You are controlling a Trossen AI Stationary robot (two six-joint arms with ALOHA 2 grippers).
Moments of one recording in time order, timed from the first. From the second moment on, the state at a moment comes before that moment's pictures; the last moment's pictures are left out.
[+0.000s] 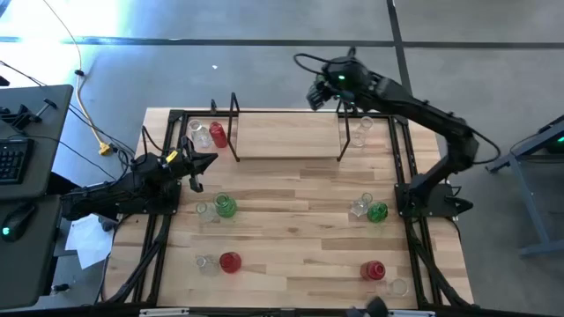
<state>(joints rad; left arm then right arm) 0.28 0.01 0.01 0.18 -0.05 0.01 -0.51 1.59 1.67 -0.66 0.38 0.13</state>
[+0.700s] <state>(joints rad) 0.28 0.01 0.01 0.18 -0.05 0.00 -0.55 1.71 1.36 -0.42 0.46 0.35</state>
